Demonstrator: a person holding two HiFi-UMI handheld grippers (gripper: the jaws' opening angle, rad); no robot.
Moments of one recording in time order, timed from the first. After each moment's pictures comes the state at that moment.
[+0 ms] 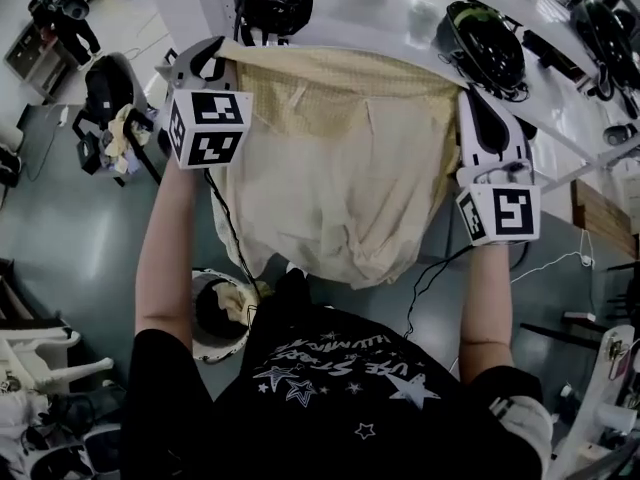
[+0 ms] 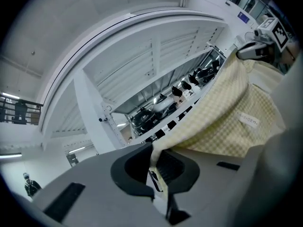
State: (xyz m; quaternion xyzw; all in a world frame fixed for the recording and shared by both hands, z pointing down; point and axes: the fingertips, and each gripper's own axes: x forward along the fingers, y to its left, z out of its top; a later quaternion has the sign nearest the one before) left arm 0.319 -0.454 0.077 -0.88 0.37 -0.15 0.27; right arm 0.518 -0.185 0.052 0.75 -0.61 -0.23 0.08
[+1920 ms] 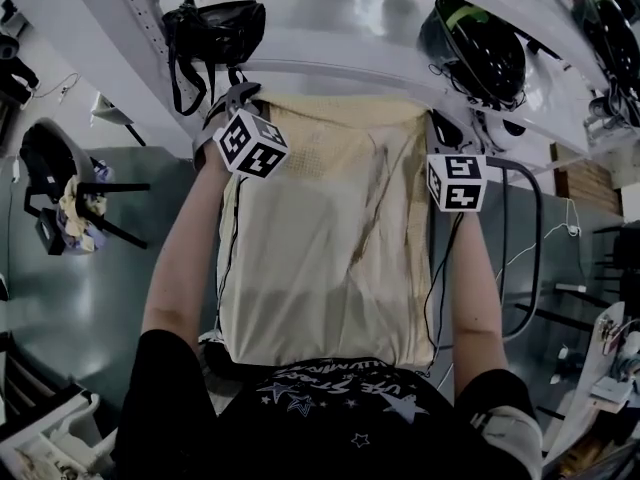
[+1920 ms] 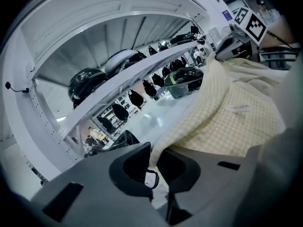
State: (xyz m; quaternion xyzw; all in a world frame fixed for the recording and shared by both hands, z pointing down) left arm 0.580 -0.650 0.304 -0.89 0.18 -0.32 0.26; right arm 0.769 -0.396 0.279 0.83 -0.49 0.06 0.23
